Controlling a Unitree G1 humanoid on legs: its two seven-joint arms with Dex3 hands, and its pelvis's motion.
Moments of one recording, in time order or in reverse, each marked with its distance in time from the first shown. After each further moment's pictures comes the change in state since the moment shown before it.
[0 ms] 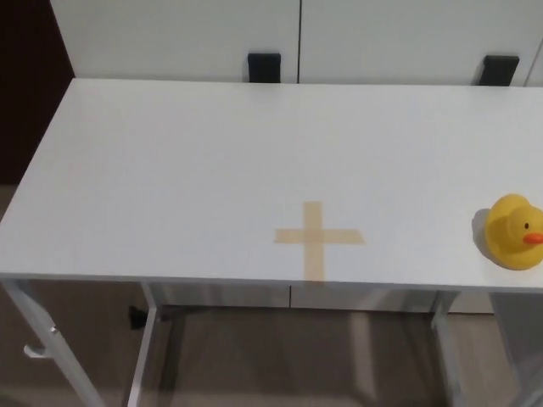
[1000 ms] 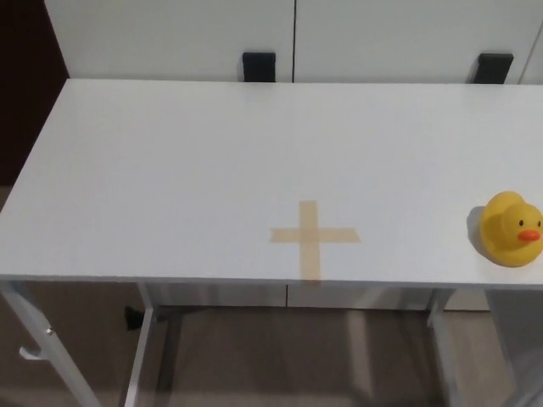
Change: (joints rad) left_arm -0.015 -0.001 0.004 0.017 -0.005 0.000 0.007; right_arm -0.420 -0.090 -0.212 -0.465 0.271 0.148 0.101
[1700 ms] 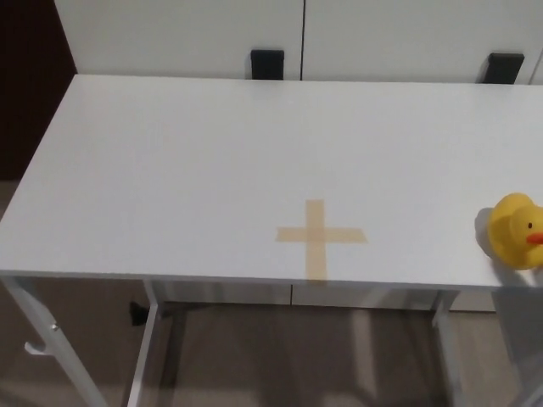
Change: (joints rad) left_arm 0.004 -0.001 -0.024 0.007 0.002 0.000 0.000; right_arm -0.154 0.083 0.432 -0.013 -0.197 0.056 -0.029
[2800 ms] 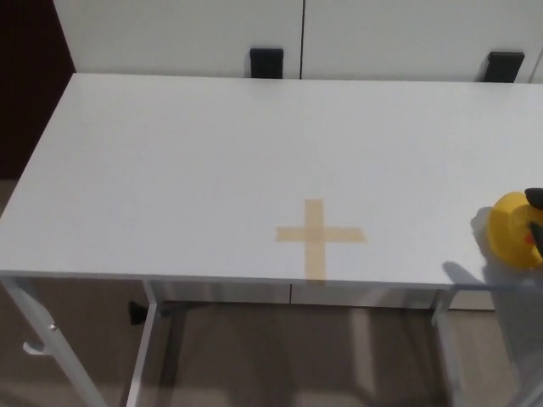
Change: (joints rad) left_arm 0.006 0.000 -0.038 0.005 0.003 0.000 0.002; right_arm -0.047 0.128 0.277 0.066 -0.244 -0.032 -0.095
